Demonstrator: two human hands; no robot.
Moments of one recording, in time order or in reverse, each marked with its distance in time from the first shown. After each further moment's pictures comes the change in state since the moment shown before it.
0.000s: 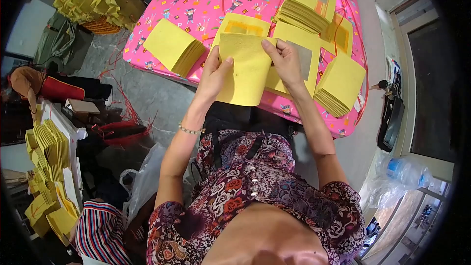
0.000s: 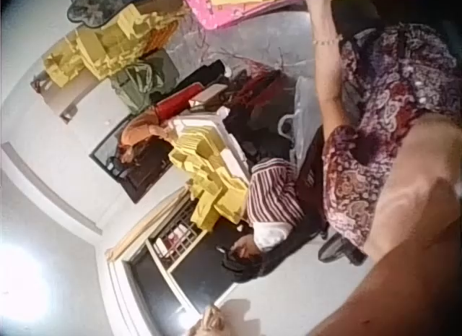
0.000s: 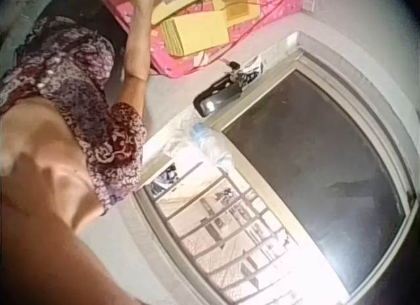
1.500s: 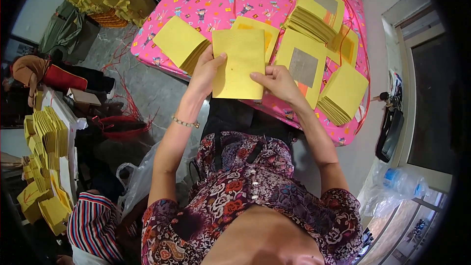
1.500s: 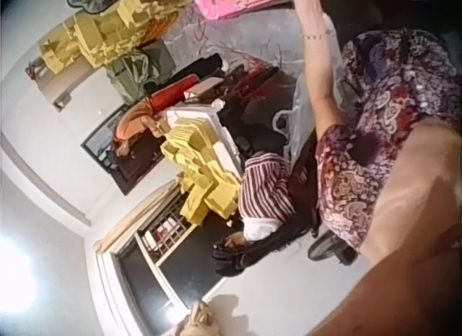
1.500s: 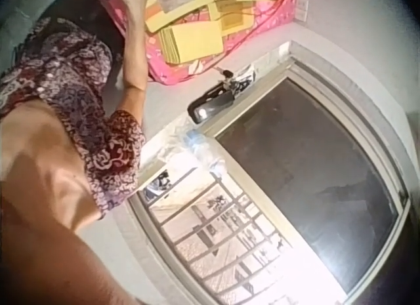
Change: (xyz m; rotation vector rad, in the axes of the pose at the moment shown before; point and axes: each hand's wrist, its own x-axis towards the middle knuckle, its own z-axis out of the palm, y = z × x) left_hand 0.003 0.018 -0.025 -0.196 0.111 -0.148; right_hand -0.027 -0.007 0.017 -0.127 -0.319 0.317
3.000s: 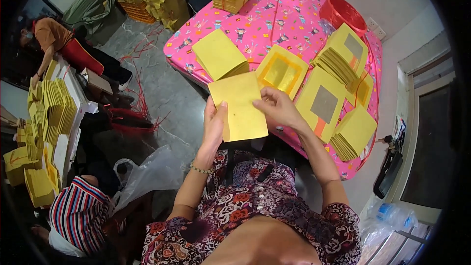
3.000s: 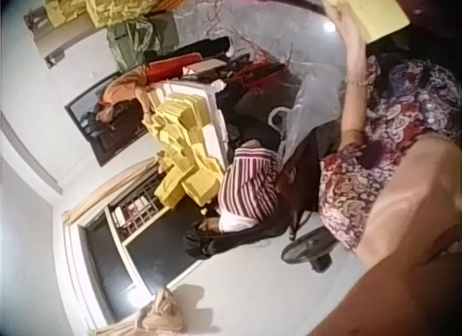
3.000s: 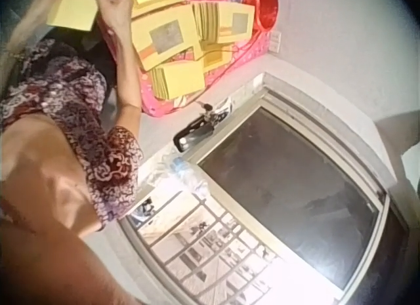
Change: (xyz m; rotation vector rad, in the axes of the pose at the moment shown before) left_hand -0.083 -0.030 -0.041 -0.128 0.345 0.239; right_hand 0.039 -0.004 0.058 -0.048 -0.084 -0.199
